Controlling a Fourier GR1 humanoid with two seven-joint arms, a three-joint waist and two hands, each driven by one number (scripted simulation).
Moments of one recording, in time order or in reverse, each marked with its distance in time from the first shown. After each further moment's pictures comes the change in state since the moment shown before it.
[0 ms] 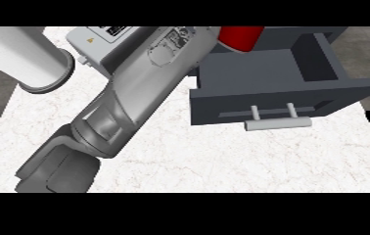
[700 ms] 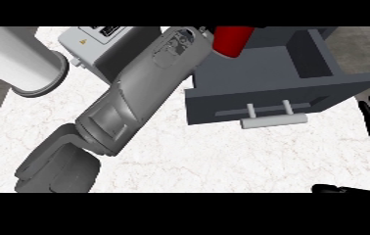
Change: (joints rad) left arm -0.004 0.000 -0.140 0.134 0.101 0.055 -0.120; right arm -0.064 0.000 0.020 0.027 0.030 -0.022 0.015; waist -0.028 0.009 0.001
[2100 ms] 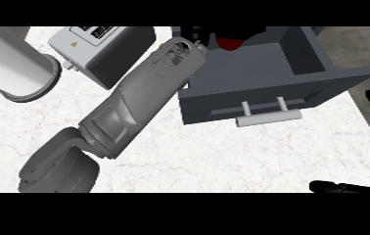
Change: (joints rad) left arm 0.054 0.000 -0.136 0.026 0.141 0.170 -0.080; right arm -0.055 -0.049 0.030 -0.046 0.095 0.002 -0.020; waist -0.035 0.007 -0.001
